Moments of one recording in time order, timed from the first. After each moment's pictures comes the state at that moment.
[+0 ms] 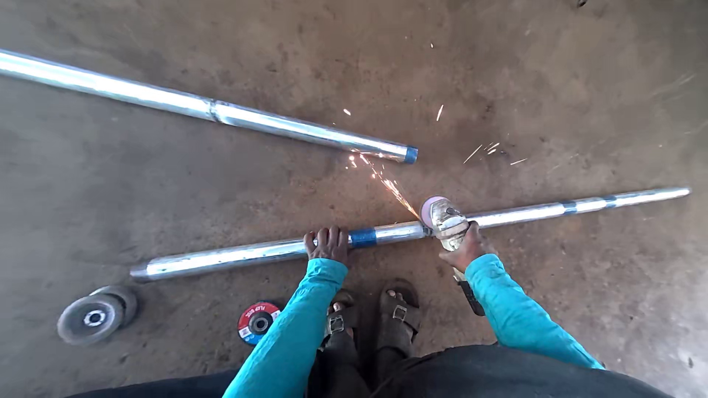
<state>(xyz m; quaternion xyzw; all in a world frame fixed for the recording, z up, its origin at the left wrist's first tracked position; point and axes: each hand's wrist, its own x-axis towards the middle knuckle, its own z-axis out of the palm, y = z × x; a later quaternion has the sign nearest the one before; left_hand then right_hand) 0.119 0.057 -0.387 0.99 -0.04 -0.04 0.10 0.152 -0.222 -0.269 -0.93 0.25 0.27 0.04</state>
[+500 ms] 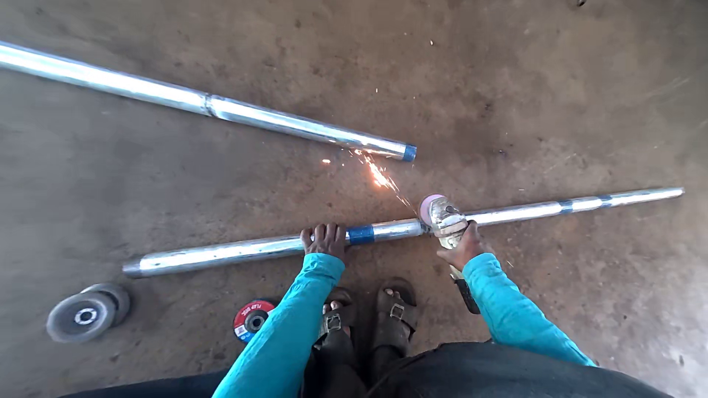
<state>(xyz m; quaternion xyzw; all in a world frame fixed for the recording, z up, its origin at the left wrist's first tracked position) 0.127 0.060 -0.380 0.99 -0.04 -0.10 0.10 0.148 -0.224 -0.272 -0.93 0.26 0.27 0.05</state>
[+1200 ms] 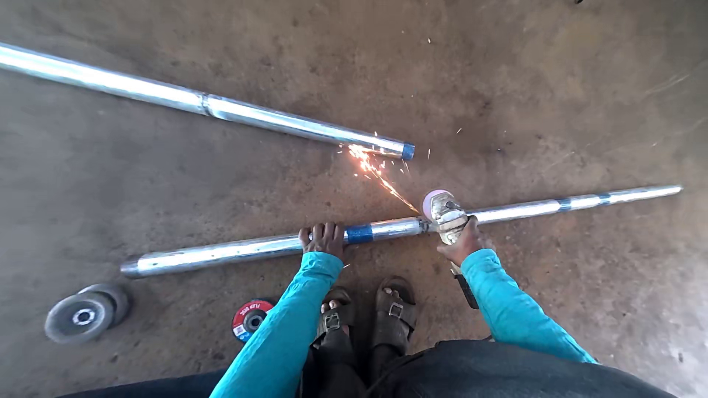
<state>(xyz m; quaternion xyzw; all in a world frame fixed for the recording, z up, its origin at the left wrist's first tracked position) 0.126 0.060 -0.387 0.99 -0.05 -0.06 0.08 0.154 -0.223 -0.271 -0.93 0.27 0.26 0.04</state>
